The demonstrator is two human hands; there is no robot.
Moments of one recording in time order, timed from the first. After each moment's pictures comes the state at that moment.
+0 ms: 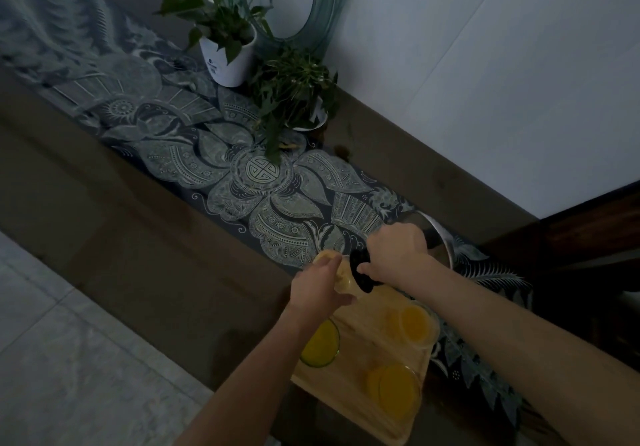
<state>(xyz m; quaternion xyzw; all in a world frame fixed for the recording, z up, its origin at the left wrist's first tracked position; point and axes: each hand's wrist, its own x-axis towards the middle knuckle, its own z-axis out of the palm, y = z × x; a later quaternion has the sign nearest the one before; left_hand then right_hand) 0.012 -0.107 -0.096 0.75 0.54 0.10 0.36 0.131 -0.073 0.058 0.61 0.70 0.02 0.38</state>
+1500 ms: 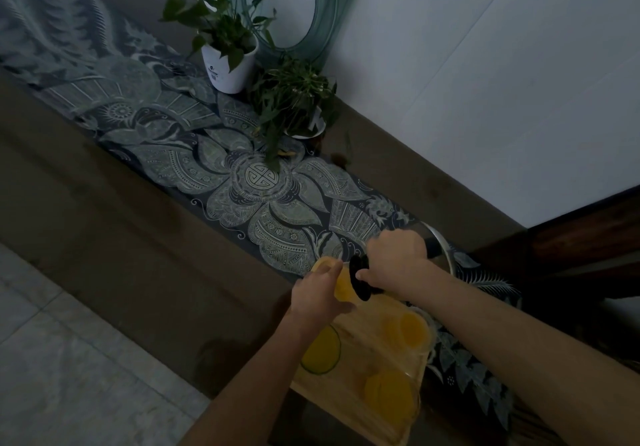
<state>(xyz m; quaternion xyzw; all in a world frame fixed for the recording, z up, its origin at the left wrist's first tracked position) 0.008 -0.108 -0.098 0.76 0.53 0.11 0.37 0.113 -0.075 0.073 0.62 0.68 0.01 0.40</state>
